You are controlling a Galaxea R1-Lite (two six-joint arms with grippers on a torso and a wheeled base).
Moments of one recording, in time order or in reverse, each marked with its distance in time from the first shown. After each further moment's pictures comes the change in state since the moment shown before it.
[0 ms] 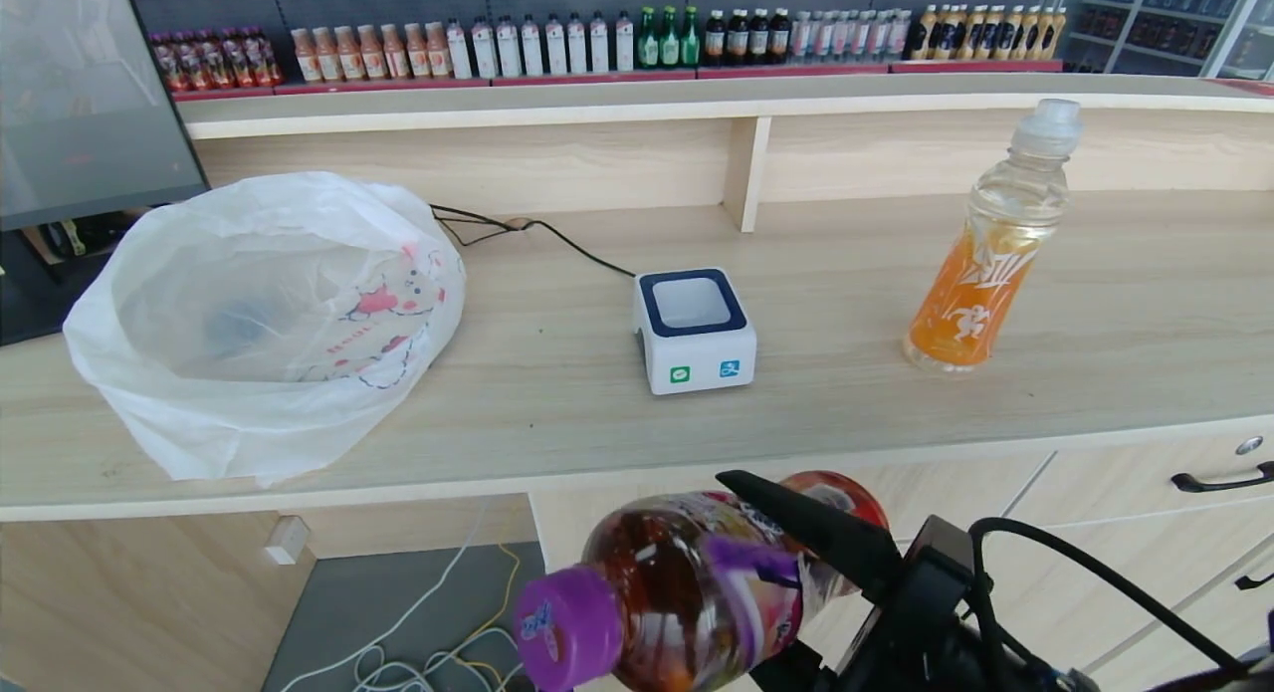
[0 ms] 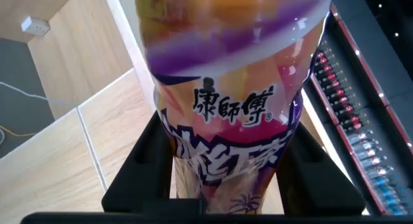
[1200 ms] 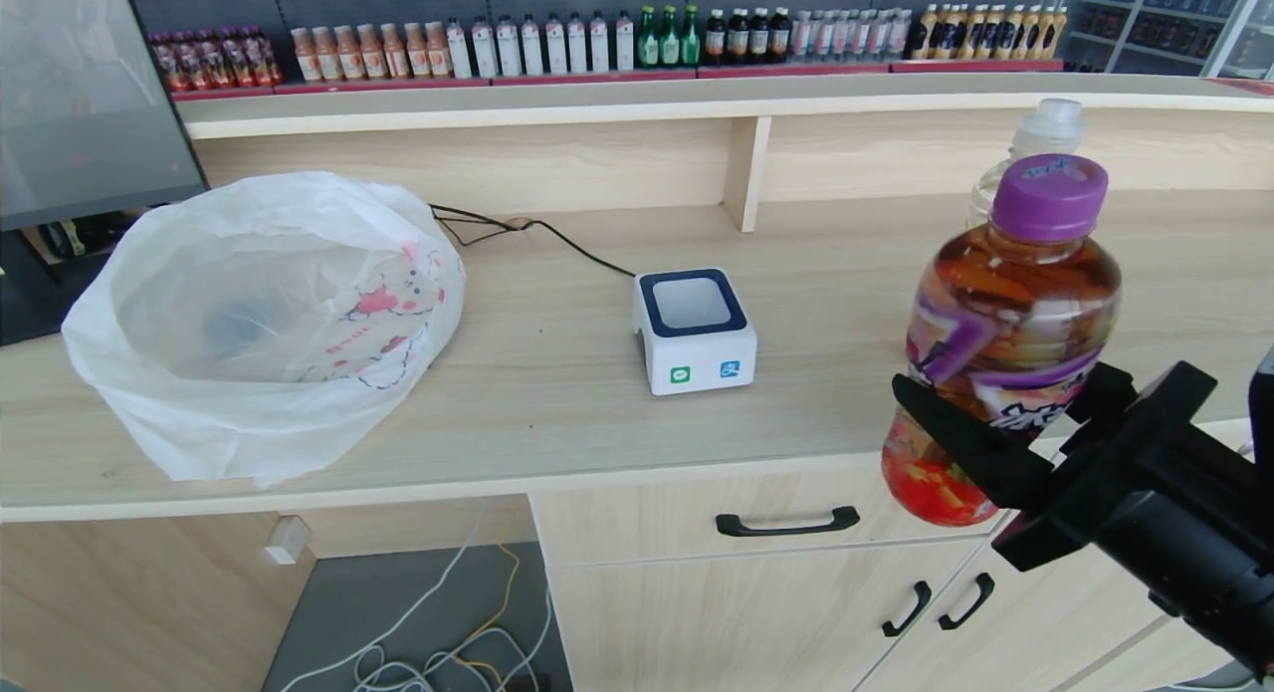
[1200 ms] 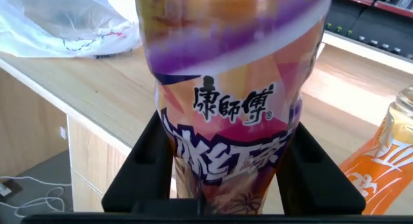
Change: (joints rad) left arm 0.003 0.000 0.000 0.000 0.000 0.000; right arm -0.465 -0.231 0.079 0.005 0.270 0.745
